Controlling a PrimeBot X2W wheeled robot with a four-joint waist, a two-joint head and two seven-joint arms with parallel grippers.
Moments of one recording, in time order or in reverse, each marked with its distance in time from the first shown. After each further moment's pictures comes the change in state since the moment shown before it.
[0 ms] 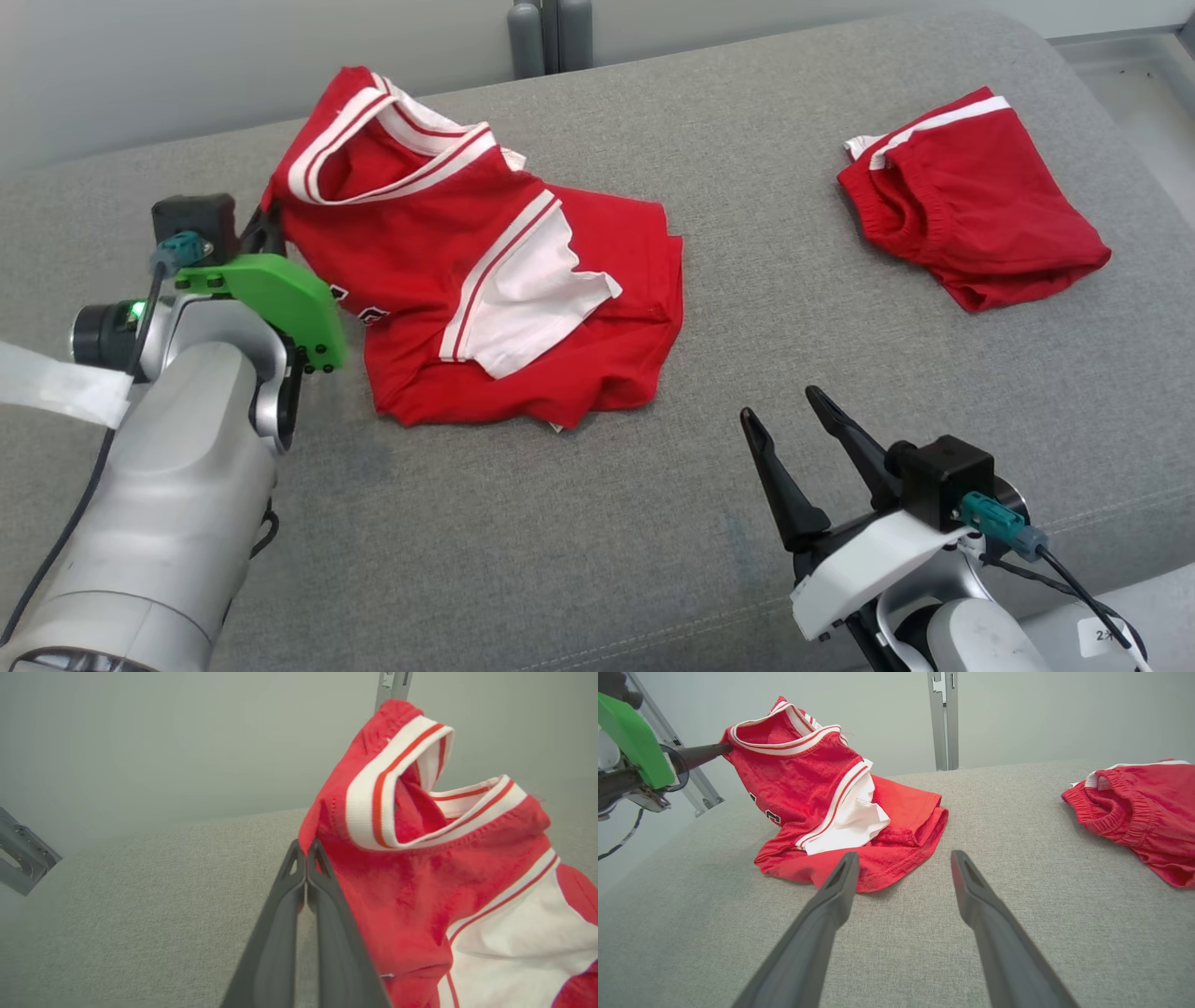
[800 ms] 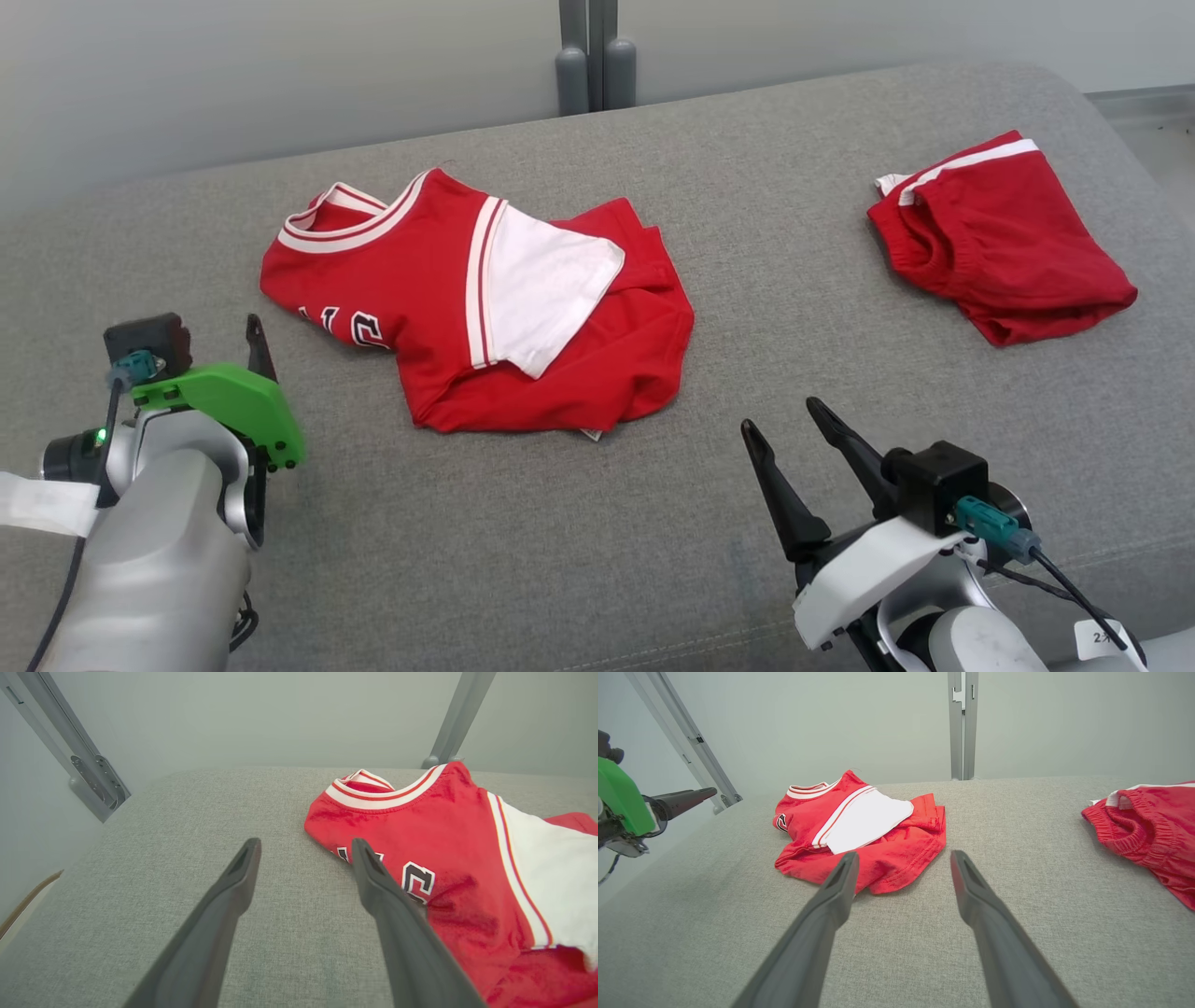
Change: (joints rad) left arm 0.131 0.036 0.068 0.089 -0.066 0.007 -0.068; right arm 0.011 0.000 -0.003 -0.001 -0.016 0.000 0.025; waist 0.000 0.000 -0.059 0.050
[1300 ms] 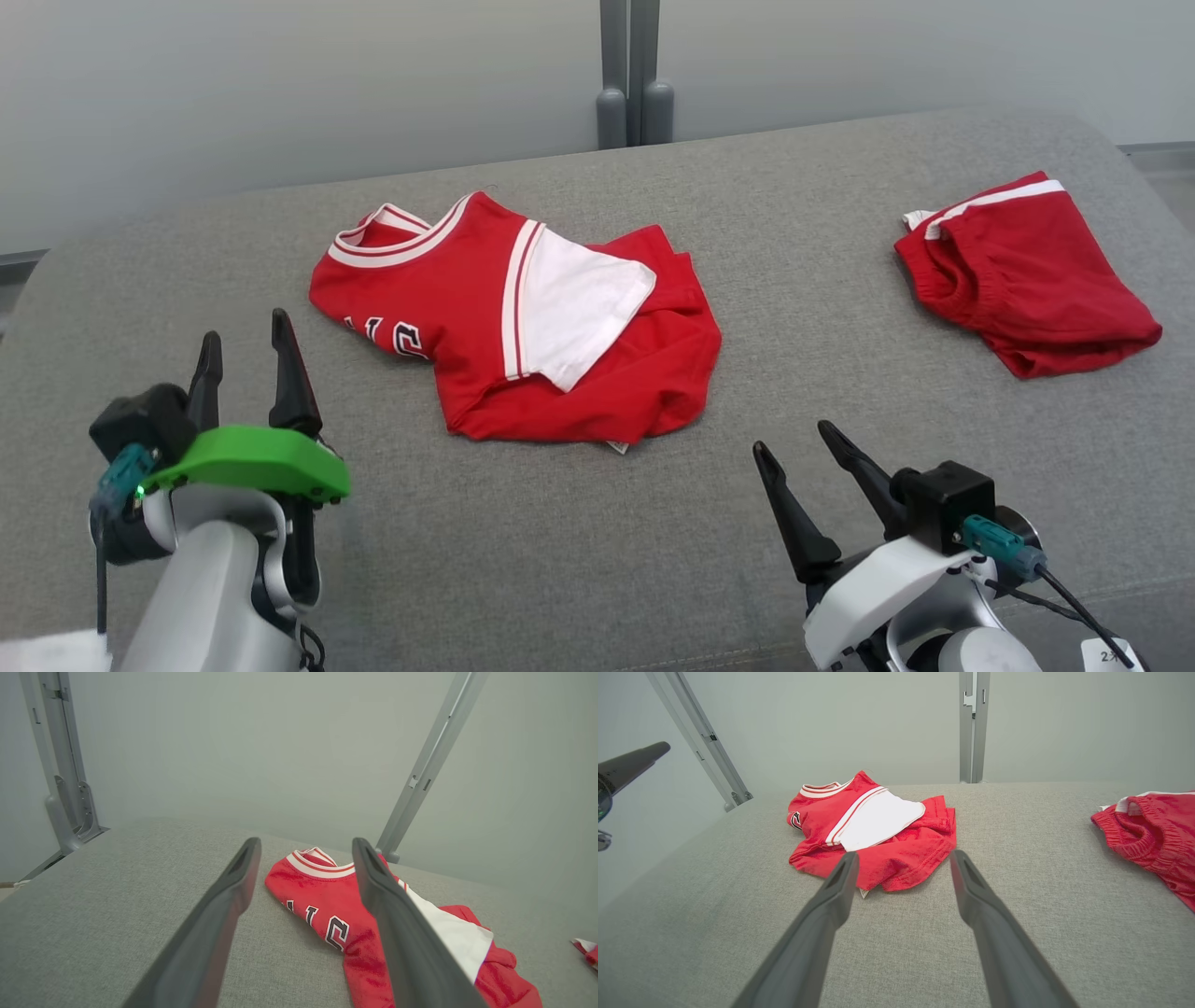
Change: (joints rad) left arm 0.350 -0.054 0.281 -0.621 0.088 0.034 -0.007; right arm 0.045 0.000 -0.015 -0.010 -0.008 0.000 0.017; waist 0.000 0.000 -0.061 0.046
